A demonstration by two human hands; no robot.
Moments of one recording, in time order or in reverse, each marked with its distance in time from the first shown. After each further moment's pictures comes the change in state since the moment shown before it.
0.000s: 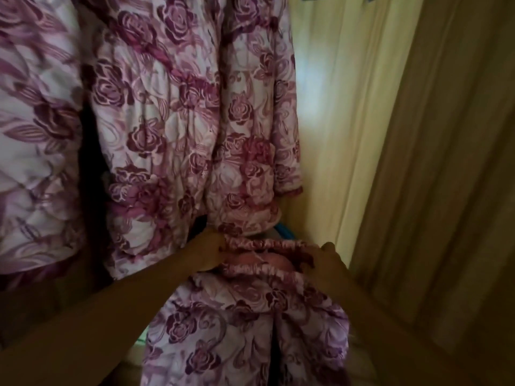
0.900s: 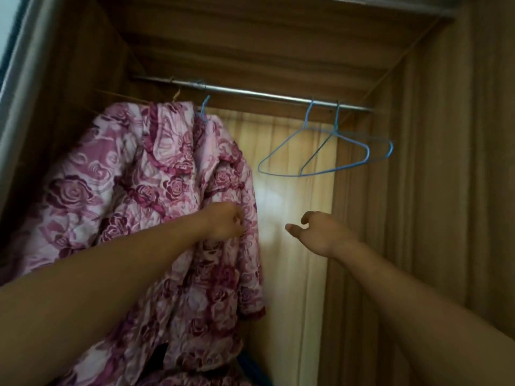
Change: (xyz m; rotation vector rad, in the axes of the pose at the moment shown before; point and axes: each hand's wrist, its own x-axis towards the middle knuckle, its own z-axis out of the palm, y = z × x) left_hand -0.048 0.231 -0.275 0.126 0.439 0.348; right_hand -0.037 -0.129 -0.340 -0.206 0.527 -0.127
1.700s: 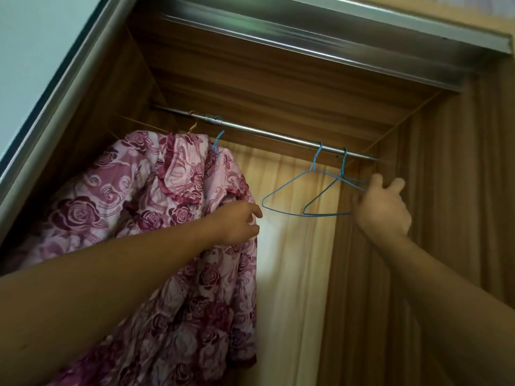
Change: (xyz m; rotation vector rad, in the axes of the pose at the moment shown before) left_hand 0.030 0.008 -0.044 -0.025 0.273 0.137; right_hand 0.036 -0.001 -0.114 -0.093 0.722 0.171
